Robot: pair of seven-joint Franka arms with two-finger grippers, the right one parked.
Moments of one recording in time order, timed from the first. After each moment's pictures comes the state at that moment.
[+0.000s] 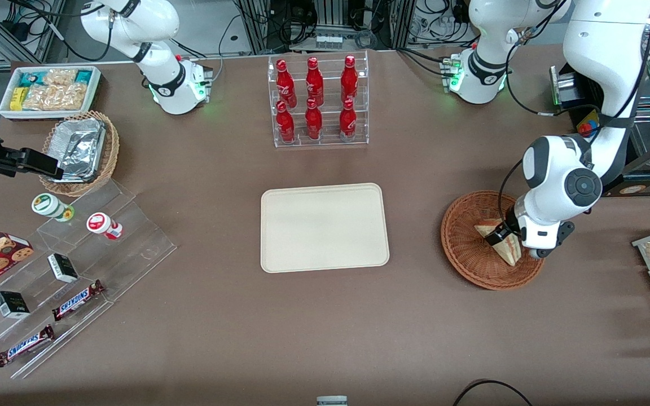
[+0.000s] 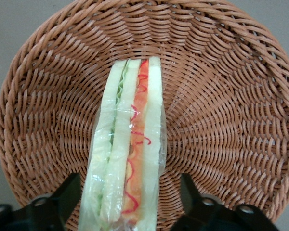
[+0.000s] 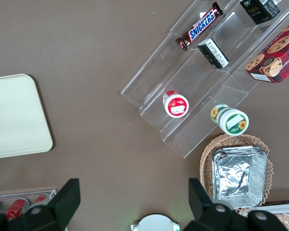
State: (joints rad) arm 0.05 0.32 -0.13 -2.14 0.00 2.38 -0.76
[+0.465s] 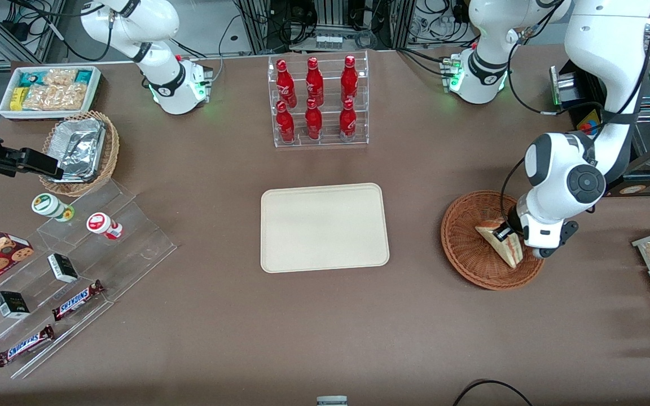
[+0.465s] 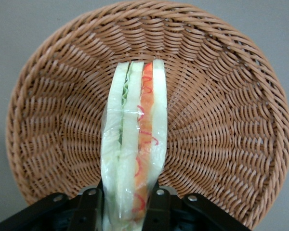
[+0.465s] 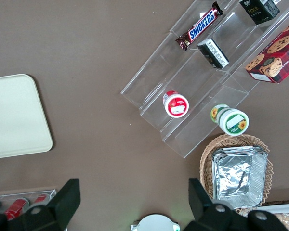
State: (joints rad) arm 0.05 0.29 -0.14 -2.13 0.04 2.35 -0.76
